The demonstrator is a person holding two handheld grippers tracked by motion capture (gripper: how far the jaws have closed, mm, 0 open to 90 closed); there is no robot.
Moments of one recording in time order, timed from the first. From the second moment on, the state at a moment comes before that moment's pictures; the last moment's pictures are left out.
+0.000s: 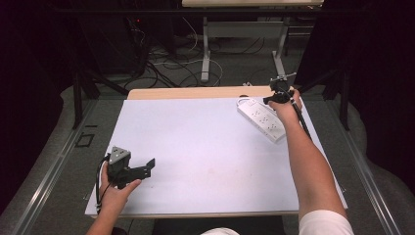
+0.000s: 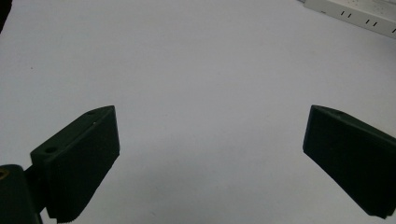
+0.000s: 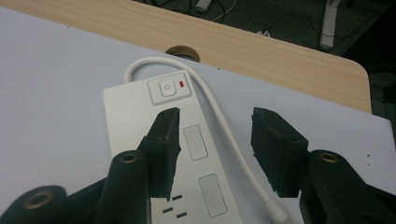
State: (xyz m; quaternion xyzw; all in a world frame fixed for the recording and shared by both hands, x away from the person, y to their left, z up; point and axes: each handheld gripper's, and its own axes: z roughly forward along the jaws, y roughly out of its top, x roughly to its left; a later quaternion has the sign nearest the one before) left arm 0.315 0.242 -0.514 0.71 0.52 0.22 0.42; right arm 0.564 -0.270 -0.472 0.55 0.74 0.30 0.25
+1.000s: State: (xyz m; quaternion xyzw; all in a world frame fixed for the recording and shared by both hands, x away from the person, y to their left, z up) left arm 0.313 0.244 -0.515 0.71 0.52 0.22 0.42; right arm 0.585 -0.271 -0.507 0.58 0.73 0.31 0.20
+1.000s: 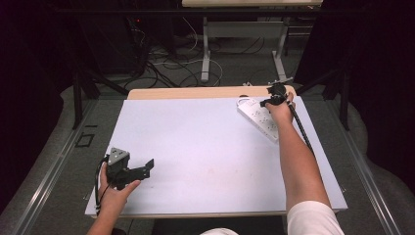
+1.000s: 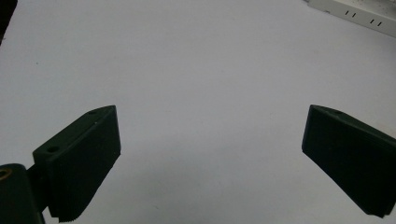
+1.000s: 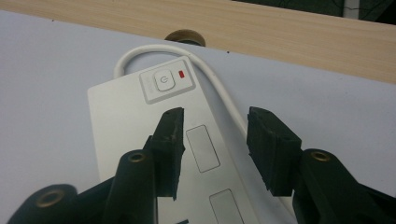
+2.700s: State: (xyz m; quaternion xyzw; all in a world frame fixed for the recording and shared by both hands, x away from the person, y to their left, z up) left arm 0.313 0.243 -0.517 0.71 0.52 0.22 0.42; right arm 0.593 -0.257 -0.526 0.54 0.76 0.28 0.23
